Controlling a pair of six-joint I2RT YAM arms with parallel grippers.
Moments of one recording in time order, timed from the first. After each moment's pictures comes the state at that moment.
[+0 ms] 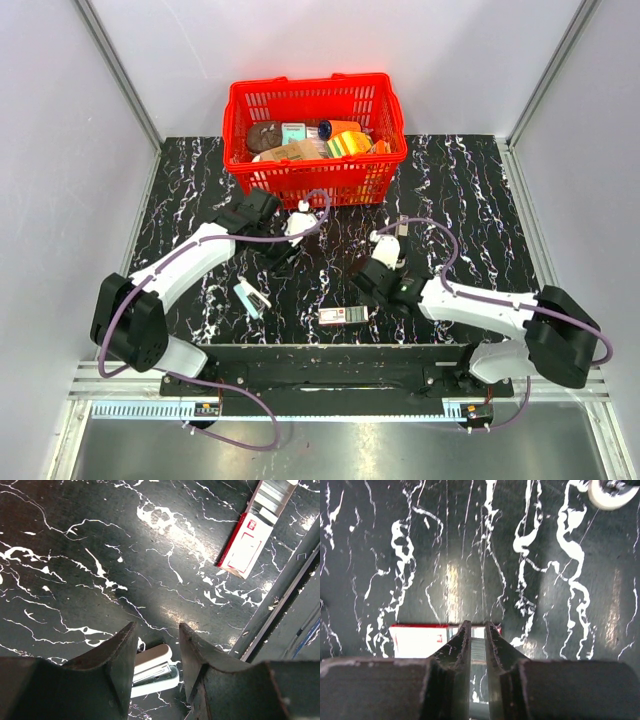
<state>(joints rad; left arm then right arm) -0.49 1.44 1.09 -0.77 0.43 0.43 0.98 1.35 0.77 -0.40 0.46 0.92</state>
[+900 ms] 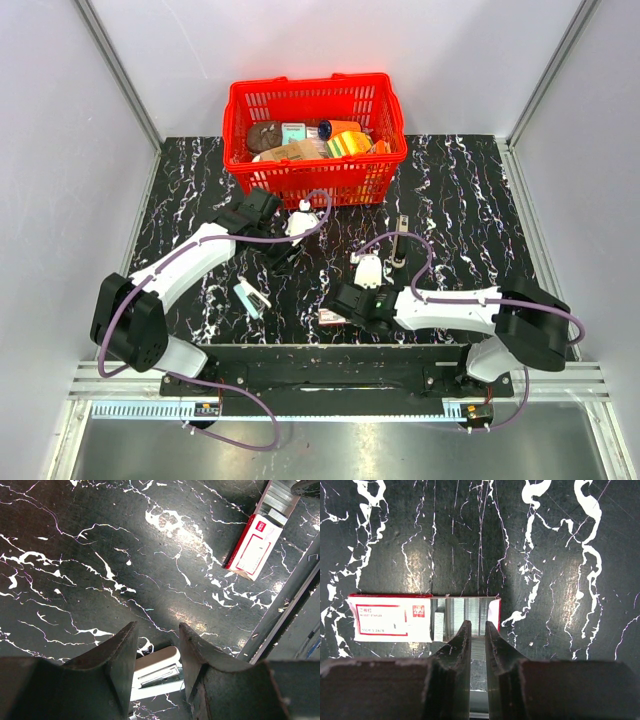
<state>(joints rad) -0.51 1.44 1.09 -0.75 0.40 0.46 1.19 1.48 0.81 -0.53 0.57 1.01</state>
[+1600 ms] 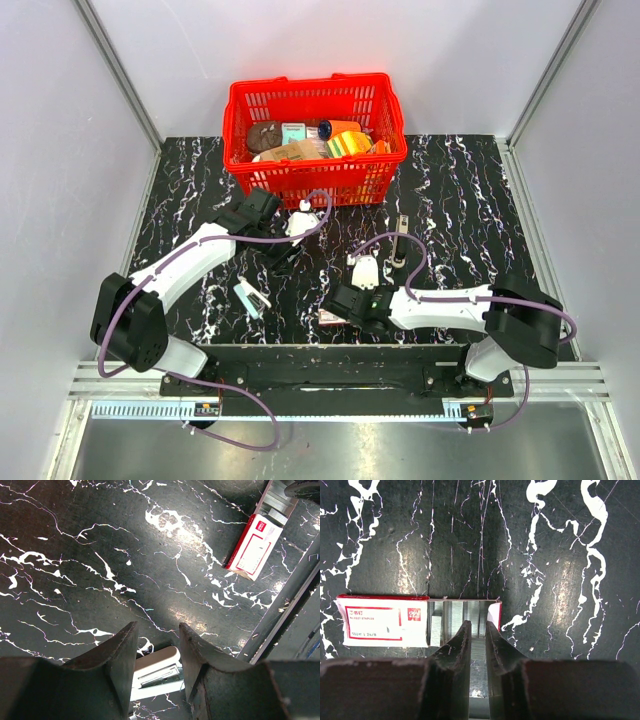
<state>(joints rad) -0.52 1.44 1.09 -0.75 0.40 0.46 1.19 1.53 0.81 -0.51 0.57 0.99</state>
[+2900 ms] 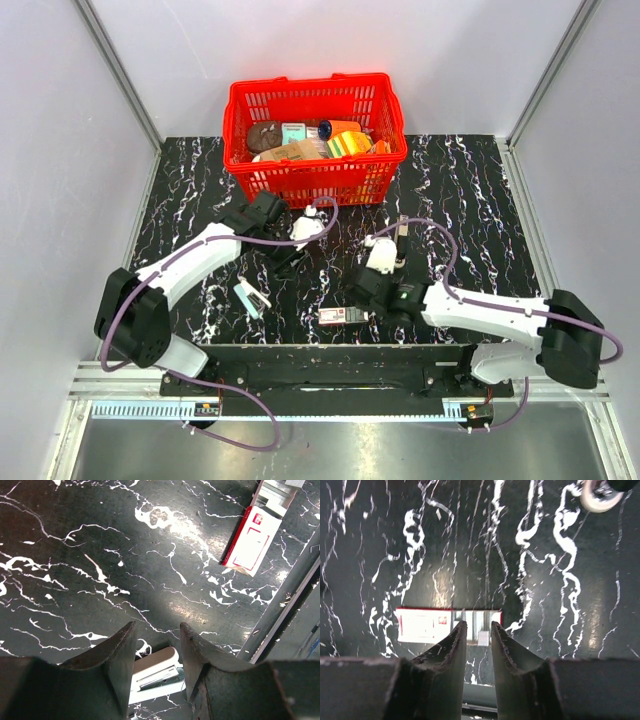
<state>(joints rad) -0.54 1.46 1.09 -0.76 0.40 0.48 1.15 1.33 0.83 -0.55 0.58 0.95</state>
